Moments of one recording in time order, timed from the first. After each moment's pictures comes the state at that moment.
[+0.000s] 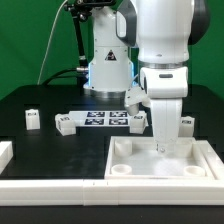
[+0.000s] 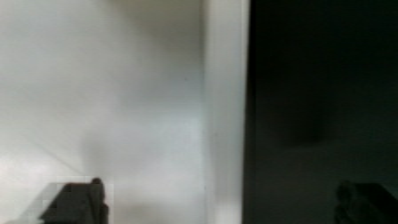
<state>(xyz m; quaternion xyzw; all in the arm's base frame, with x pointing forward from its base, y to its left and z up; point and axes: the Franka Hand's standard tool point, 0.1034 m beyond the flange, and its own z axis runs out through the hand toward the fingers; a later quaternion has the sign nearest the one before) 0.500 0.086 0.017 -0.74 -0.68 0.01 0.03</state>
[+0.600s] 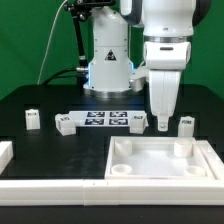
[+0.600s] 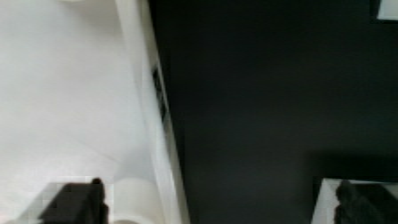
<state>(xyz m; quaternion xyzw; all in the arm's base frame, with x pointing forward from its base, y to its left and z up) 0.481 0.093 0.052 -0.77 -0.63 0.01 0.01</state>
